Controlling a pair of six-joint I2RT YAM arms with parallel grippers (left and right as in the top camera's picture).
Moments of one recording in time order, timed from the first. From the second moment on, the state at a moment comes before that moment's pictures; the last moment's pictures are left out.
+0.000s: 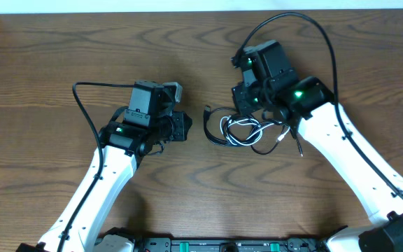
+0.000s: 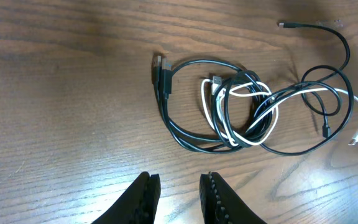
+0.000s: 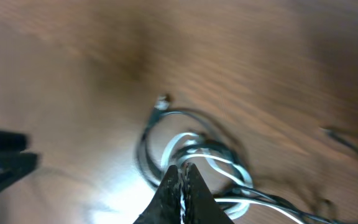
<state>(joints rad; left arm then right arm) -0.30 1.31 0.95 -0.62 0.31 -0.31 0.53 1.60 1.44 -0.79 -0.05 0.18</state>
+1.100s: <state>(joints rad) -0.30 1.31 0.95 -0.62 0.31 -0.30 0.61 1.89 1.23 -0.64 -0.05 0.23</state>
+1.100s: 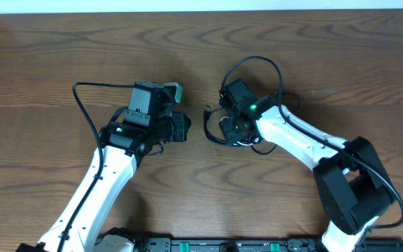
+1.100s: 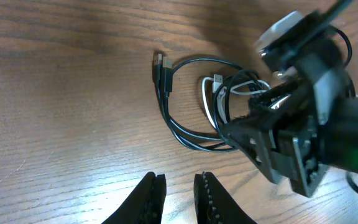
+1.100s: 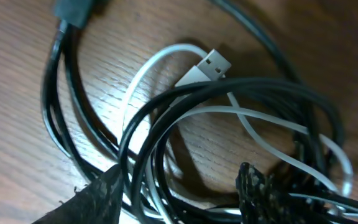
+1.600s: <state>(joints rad) -0.30 1.31 0.95 -0.62 0.31 -0.30 0.61 1.90 1.23 -0.61 -0.06 0.30</state>
